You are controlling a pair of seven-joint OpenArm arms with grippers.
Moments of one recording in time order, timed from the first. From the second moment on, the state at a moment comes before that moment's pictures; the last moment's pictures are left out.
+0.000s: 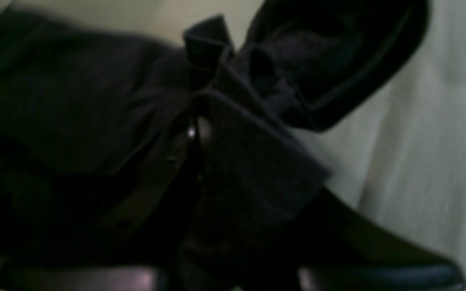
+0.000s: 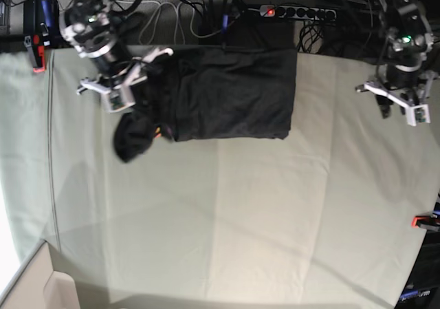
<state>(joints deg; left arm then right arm) 20.6 -3.1 -31.8 100.6 -3.7 -14.5 29.3 -27.0 -9.3 17.9 103.4 -15.7 39.4 -14.9</state>
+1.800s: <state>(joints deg) 20.9 -4.4 -39.2 97.6 -4.2 -14.7 29.1 -19.9 -8.6 -20.2 109.8 -16.4 38.6 -33.7</state>
